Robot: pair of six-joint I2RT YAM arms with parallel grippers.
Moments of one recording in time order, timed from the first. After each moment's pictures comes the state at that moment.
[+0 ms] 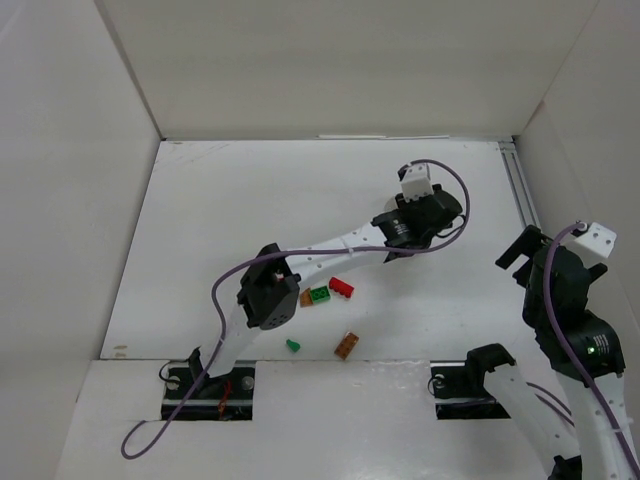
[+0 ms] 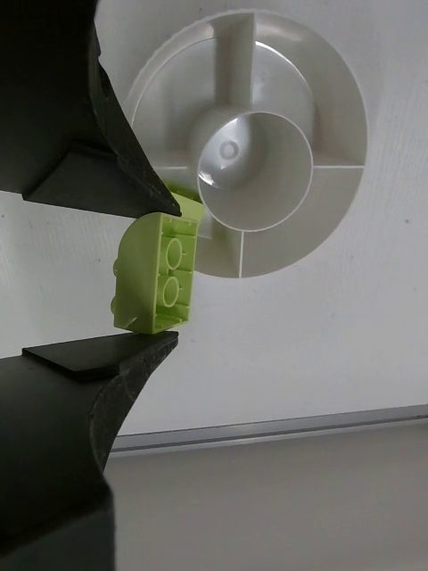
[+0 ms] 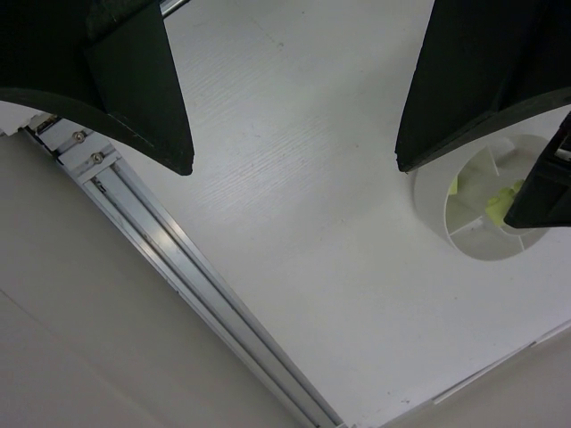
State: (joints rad) left arm -1.12 2.21 2.06 -0.43 -0.64 -0.98; right arm 0.26 0.50 1.03 -0.96 0.73 0.45
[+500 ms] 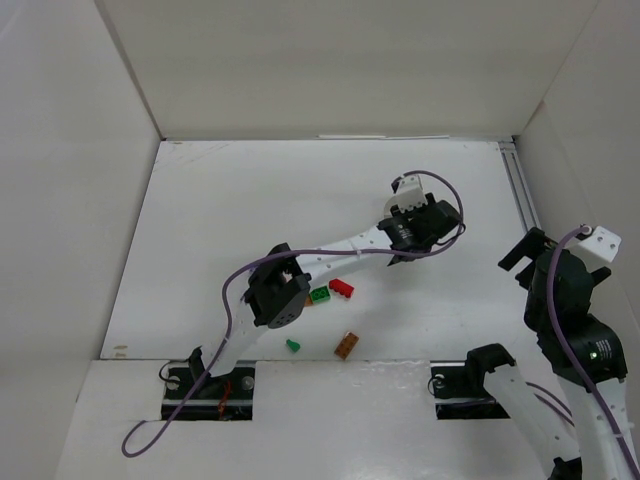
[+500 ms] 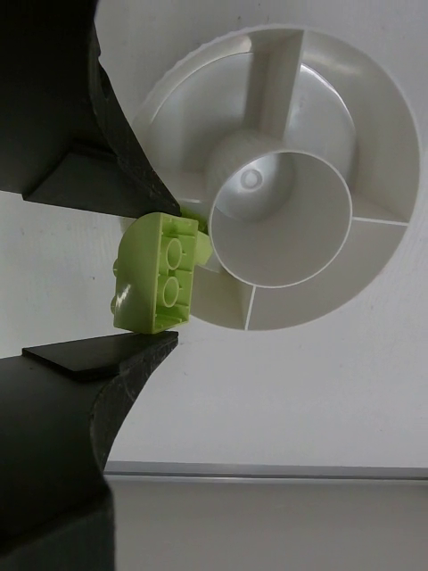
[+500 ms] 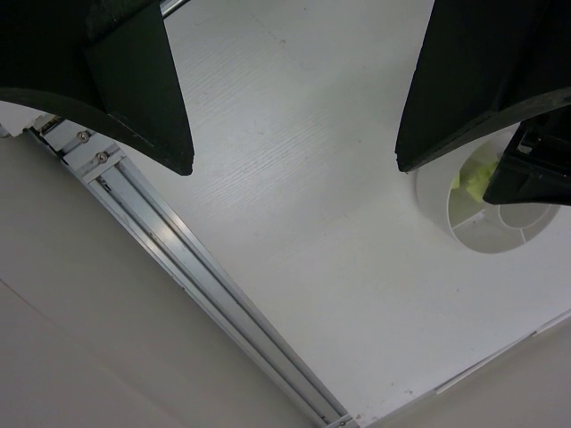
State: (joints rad) left arm -1.12 2.28 2.07 -0.50 -0.67 -1.14; right arm 0.26 0.48 1.03 -0.97 0.75 0.45
